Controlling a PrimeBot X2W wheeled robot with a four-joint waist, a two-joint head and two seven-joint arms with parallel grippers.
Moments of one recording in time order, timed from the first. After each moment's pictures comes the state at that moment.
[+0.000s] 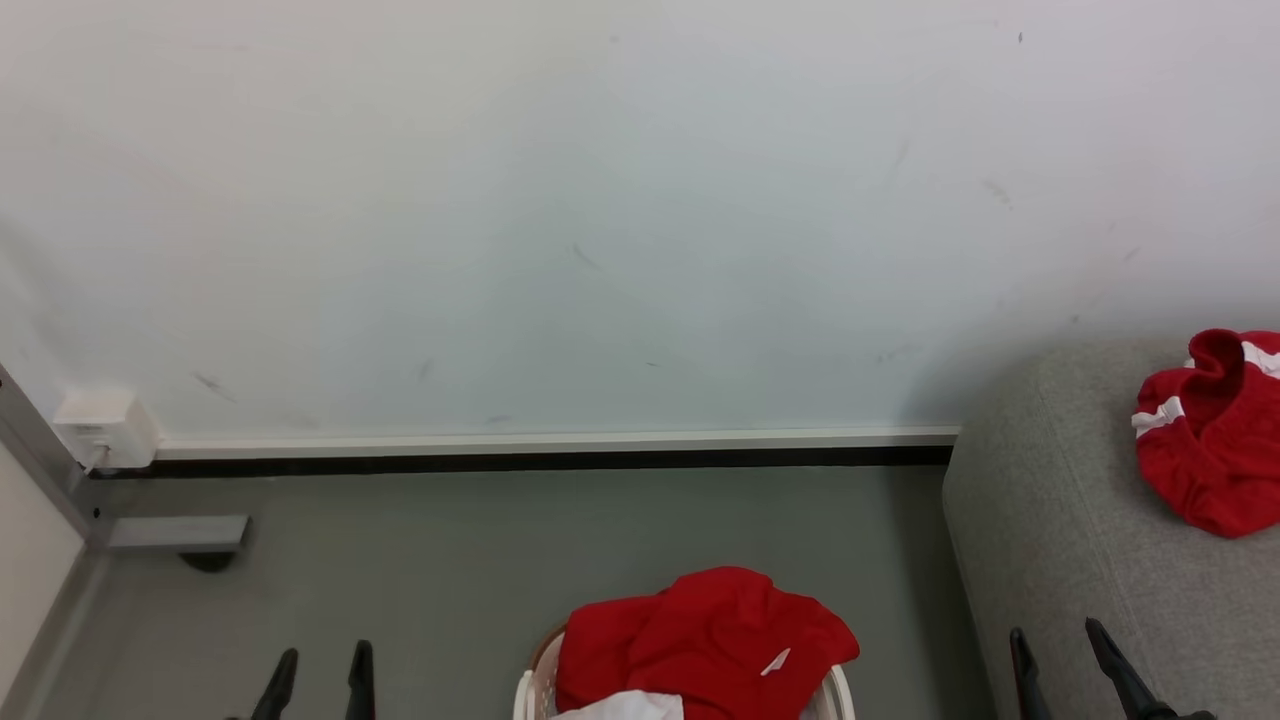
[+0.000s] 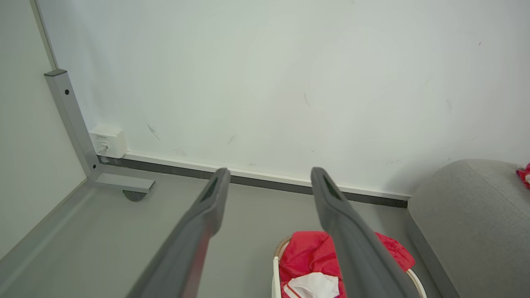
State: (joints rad) left arm 0.07 0.12 -0.01 0.26 -0.27 -0.07 -0.26; right arm 0.04 -0.05 0.00 0.29 0.09 0.13 -0.26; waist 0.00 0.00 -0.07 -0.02
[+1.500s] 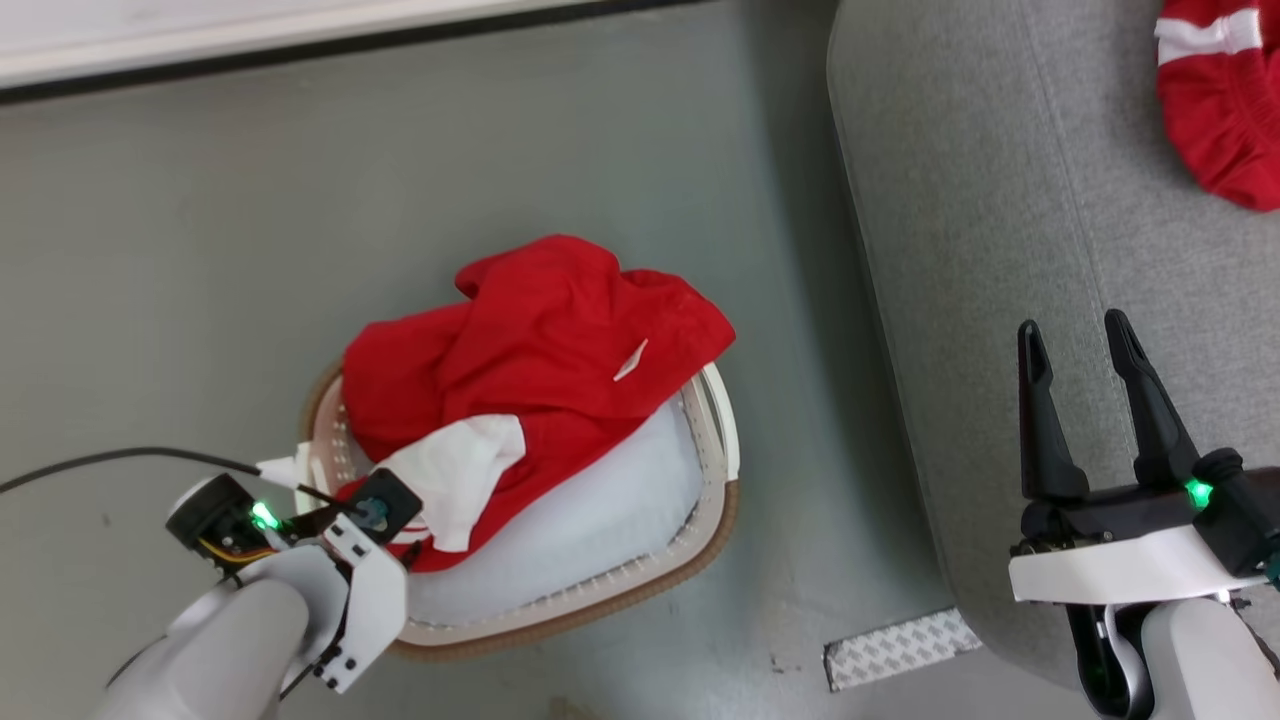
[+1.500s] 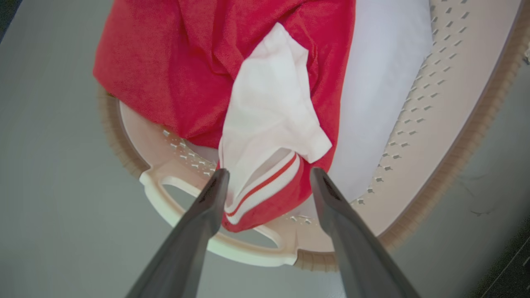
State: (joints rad) left arm -0.69 0.43 -0.84 0.84 -0.16 -0.13 0.05; right arm -0.31 -0.05 0.06 0.13 0.24 0.13 -0.26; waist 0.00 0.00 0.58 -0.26
